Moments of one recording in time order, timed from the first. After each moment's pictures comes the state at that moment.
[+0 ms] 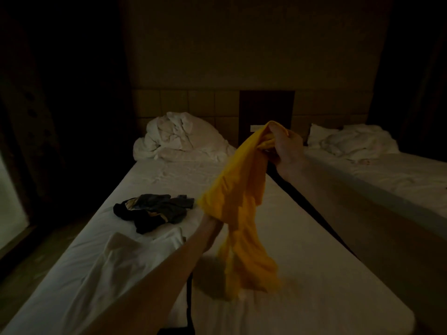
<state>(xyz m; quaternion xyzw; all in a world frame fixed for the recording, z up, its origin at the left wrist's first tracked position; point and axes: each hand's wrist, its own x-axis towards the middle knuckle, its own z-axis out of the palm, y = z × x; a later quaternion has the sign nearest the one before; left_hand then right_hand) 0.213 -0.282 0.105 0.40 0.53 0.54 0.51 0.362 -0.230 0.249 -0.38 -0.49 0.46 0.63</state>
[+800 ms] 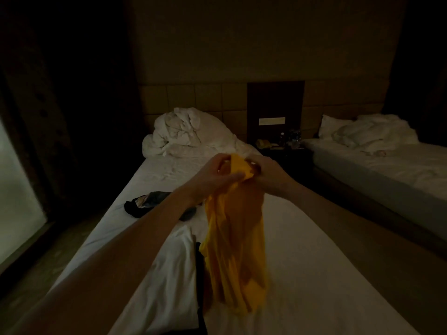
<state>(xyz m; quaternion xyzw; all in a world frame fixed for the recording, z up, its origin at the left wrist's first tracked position) 0.161 -0.257 0.186 0.70 0.47 0.44 0.32 0.343 -0.205 0.183 -0.36 -0.83 0.20 0.37</state>
